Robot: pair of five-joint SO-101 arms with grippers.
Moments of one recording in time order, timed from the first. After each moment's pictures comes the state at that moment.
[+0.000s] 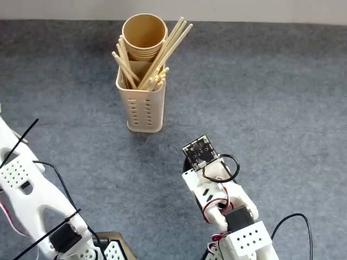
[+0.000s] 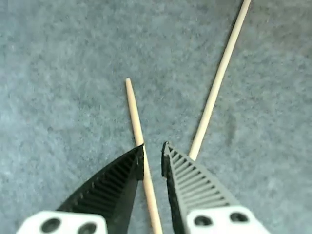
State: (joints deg) left arm -48.7 79.6 -92.0 65.6 5.5; right arm -26.7 -84.7 90.9 34.4 13.7
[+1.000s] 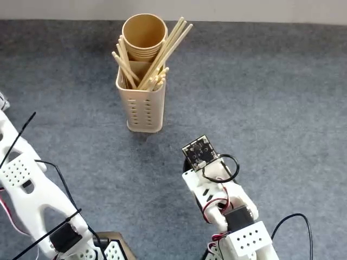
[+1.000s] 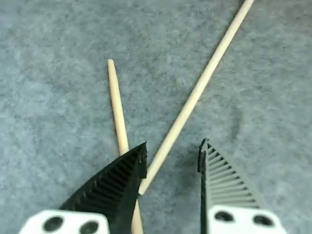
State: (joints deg) left arm -47.6 79.6 -81.9 56.8 8.7; right arm -26.7 -84.7 90.9 34.4 14.0
